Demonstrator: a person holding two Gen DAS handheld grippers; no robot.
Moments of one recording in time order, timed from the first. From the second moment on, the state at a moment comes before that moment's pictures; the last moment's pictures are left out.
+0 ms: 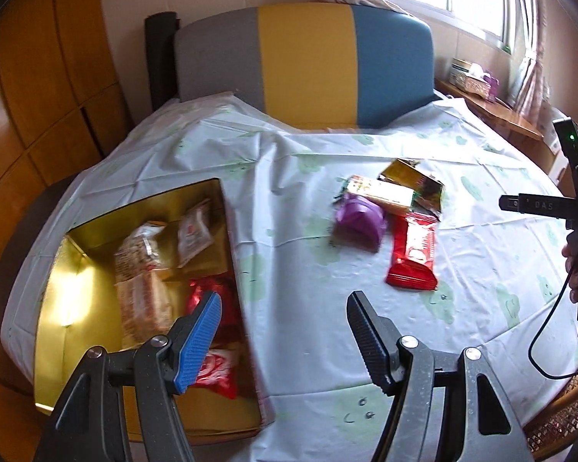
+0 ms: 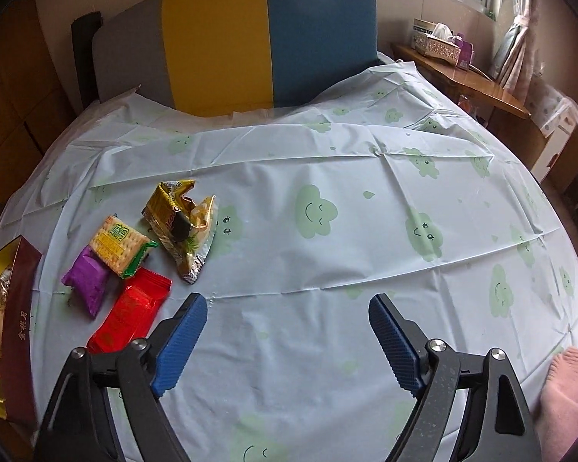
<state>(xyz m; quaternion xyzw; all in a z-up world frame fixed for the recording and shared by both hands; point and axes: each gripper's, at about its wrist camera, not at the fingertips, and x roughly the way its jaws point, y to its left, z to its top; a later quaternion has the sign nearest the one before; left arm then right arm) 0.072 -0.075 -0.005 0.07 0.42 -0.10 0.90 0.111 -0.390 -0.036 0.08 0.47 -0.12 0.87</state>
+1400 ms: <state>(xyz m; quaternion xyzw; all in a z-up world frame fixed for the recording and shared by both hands) 0.146 -0.231 -0.076 0.16 0.48 -0.25 0.83 0.108 -0.399 -0.025 0.13 0.46 -0.11 0.87</state>
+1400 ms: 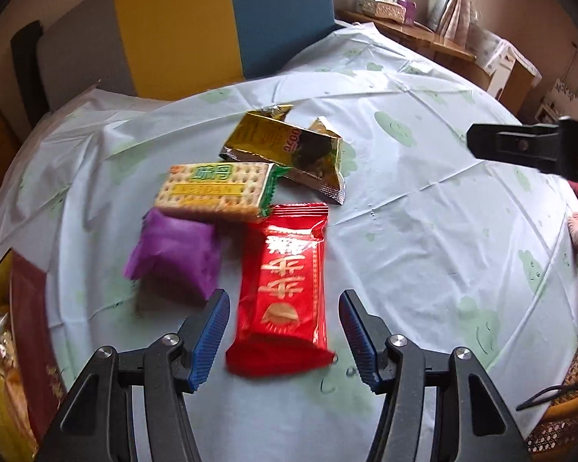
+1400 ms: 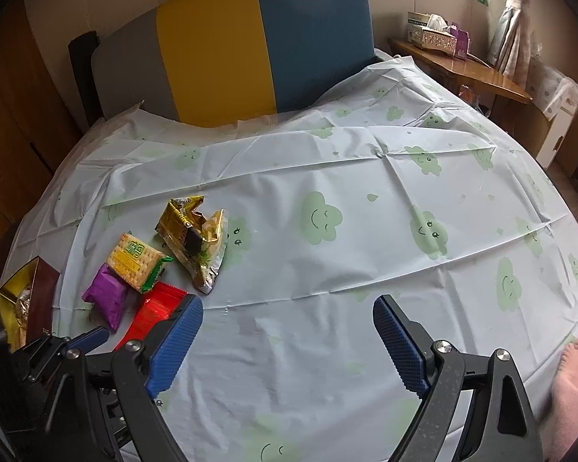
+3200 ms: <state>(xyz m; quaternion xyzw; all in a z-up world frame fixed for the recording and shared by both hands) 0.053 -0.164 -0.100 0.13 0.38 -0.24 0.89 0.116 -0.380 -0.054 0.05 0.51 -0.12 0.85</state>
